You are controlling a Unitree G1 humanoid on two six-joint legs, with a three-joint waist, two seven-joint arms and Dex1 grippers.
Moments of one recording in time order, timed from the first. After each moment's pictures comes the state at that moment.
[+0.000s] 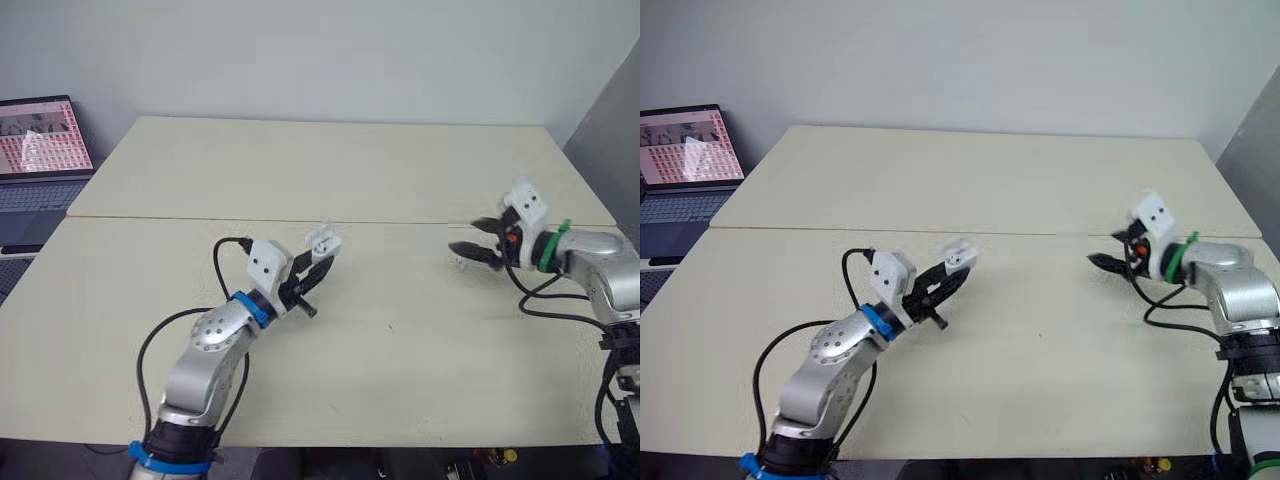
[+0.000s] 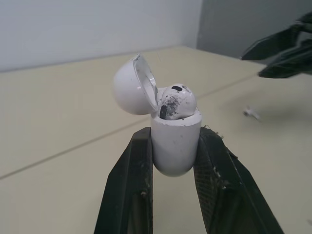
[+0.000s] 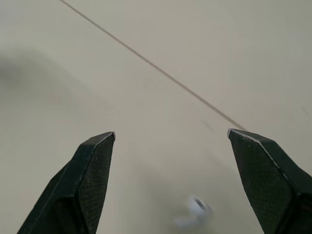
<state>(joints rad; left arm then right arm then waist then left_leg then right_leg) -0.17 0.34 -0.07 -0.30 -0.32 0.30 -0.57 -0.61 -0.82 0.06 0.33 0.27 0.49 0.88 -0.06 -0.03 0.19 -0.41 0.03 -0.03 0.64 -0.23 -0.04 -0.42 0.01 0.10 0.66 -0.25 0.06</state>
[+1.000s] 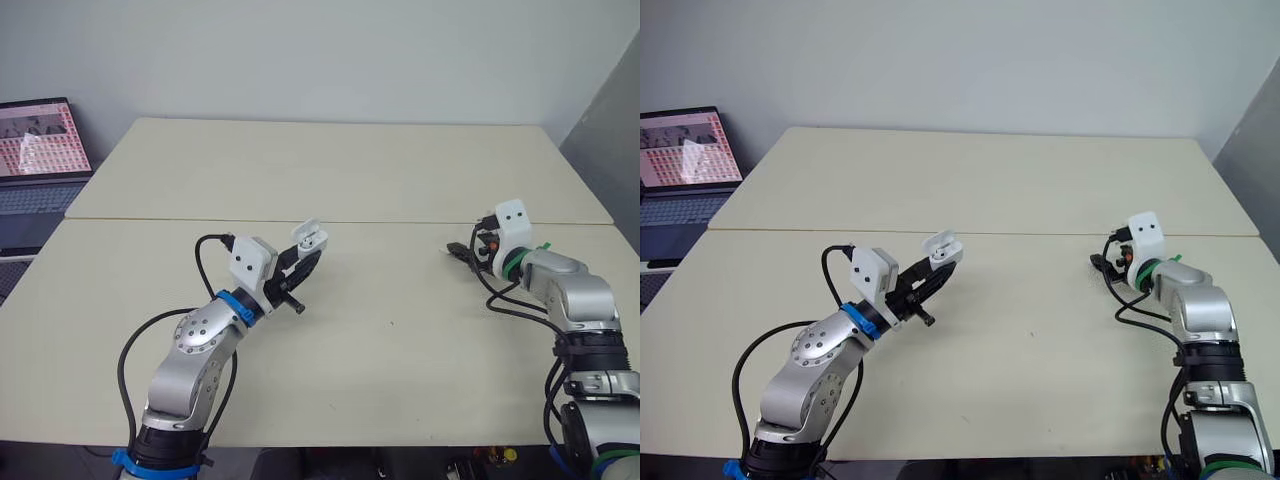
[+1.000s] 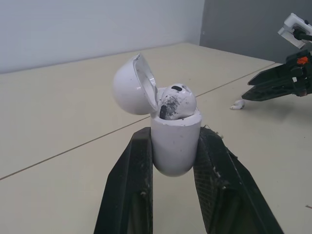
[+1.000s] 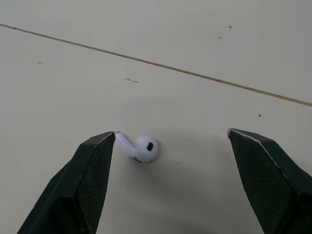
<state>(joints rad) -0.16 0.34 -0.01 -0.35 -0.33 0.32 -0.53 -0.56 -0.55 -0.10 0.19 0.21 0.73 0.50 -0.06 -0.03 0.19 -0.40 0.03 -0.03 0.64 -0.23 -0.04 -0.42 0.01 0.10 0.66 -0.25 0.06</state>
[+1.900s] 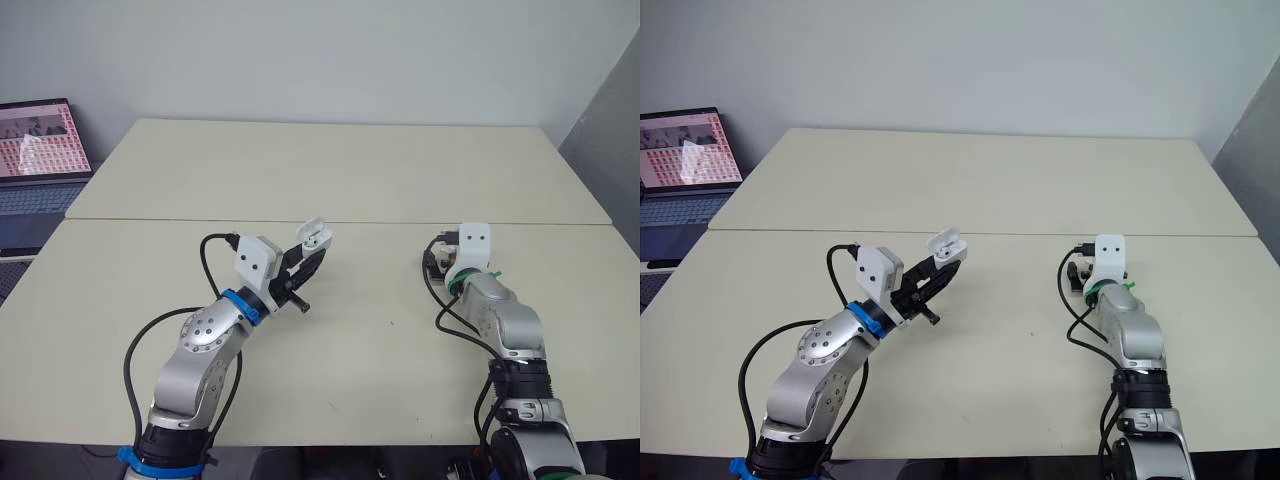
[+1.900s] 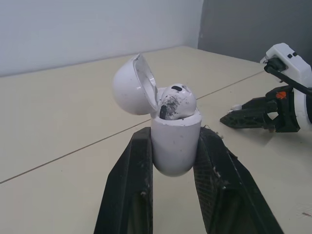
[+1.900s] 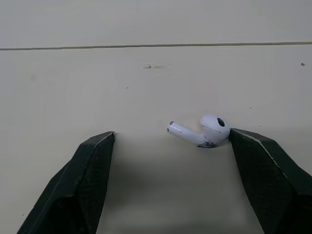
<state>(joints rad) -0.17 0.32 -0.03 -0.35 -0.33 0.32 -0.51 -0.47 -0.17 -0.14 0.09 0.13 0.69 0.01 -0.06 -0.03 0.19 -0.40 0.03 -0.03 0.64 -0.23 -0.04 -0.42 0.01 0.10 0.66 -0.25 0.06</state>
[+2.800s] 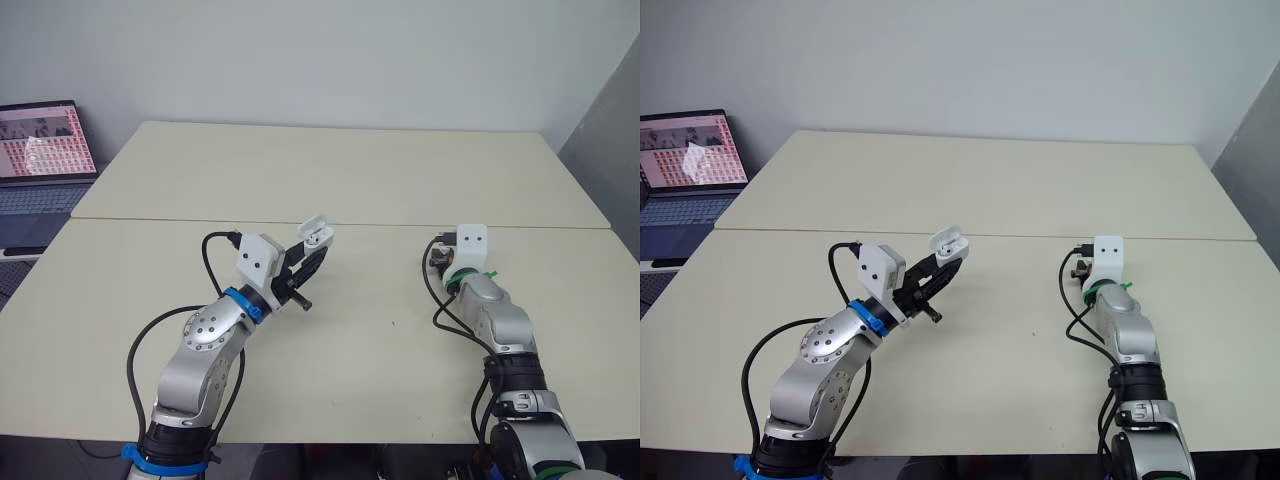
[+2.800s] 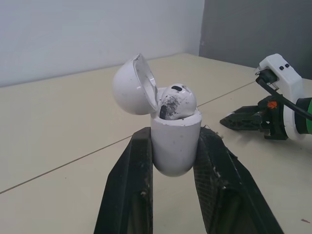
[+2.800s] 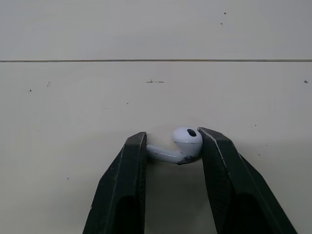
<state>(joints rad) -0.18 0.31 -0.03 -0.34 -0.31 0.32 -0.51 -0.50 -0.18 -0.13 0.24 0.12 0.53 0.02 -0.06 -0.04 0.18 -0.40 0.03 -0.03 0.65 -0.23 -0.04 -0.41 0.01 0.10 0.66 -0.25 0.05</state>
